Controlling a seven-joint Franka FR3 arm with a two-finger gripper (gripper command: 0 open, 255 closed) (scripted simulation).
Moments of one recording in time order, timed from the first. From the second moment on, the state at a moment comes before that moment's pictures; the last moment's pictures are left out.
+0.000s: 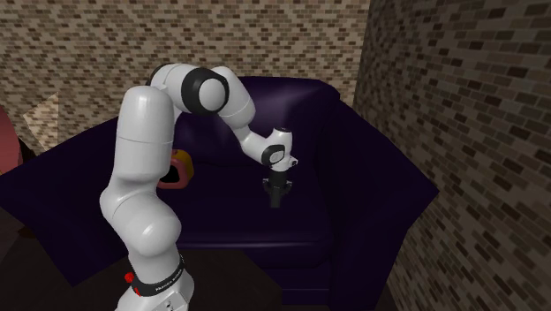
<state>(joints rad) 0.08 0.36 -0.03 -2.23 0.13 2.54 -0.72</state>
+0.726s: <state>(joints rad) 0.09 0.26 -0.04 -2.22 0.11 2.42 -0.70</state>
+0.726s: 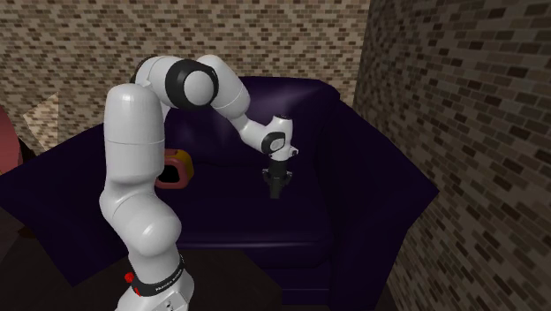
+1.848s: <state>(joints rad) 0.09 0.10 -0.04 -2.17 0.08 2.22 -0.67</state>
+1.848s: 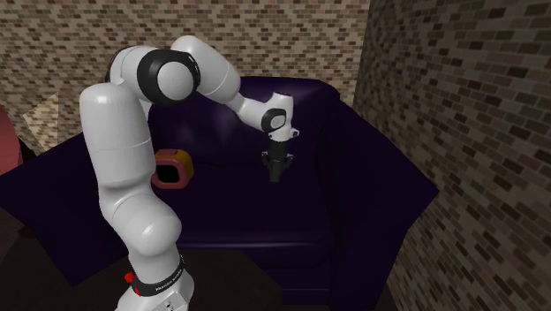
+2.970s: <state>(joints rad) 0.09 0.00 -0.05 -2.05 0.07 1.99 -0.65</state>
